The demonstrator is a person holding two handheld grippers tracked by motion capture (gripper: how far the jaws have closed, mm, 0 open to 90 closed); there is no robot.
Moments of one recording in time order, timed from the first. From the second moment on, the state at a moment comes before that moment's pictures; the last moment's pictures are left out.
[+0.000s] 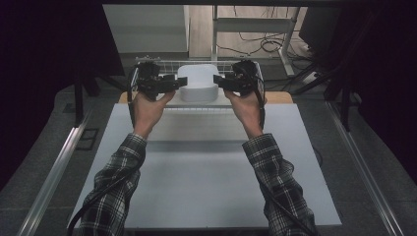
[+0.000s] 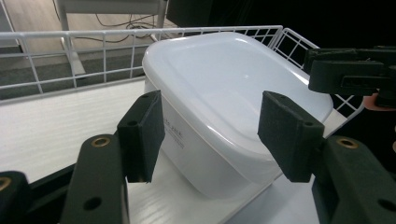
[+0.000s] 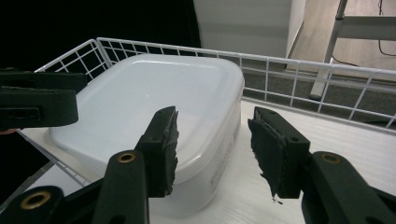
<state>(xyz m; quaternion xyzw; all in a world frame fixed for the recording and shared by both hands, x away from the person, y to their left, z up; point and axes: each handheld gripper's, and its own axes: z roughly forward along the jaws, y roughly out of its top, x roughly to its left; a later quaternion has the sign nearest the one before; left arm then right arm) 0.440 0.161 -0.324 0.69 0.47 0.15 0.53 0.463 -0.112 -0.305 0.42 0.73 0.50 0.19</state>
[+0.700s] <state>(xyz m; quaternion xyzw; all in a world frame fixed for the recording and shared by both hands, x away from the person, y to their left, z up) 0.404 0.162 -0.325 0.74 0.40 0.16 0.52 0.432 -0.115 -0.312 0.35 0.76 0.51 0.17</state>
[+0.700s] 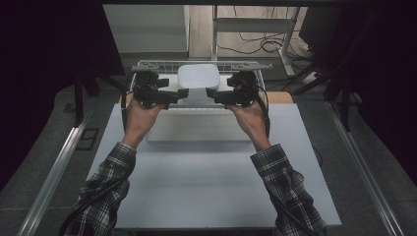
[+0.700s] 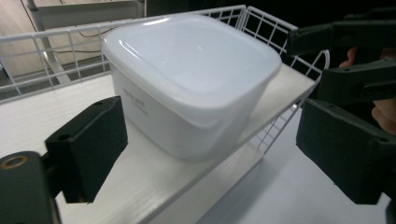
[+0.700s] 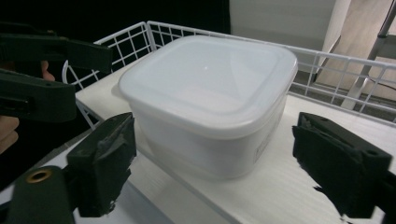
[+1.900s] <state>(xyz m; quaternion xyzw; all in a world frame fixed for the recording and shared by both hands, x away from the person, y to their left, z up) 0.342 0.142 -0.384 0.78 0.32 0.14 0.52 0.377 -0.130 -0.356 0.28 0.80 0.50 0.18</state>
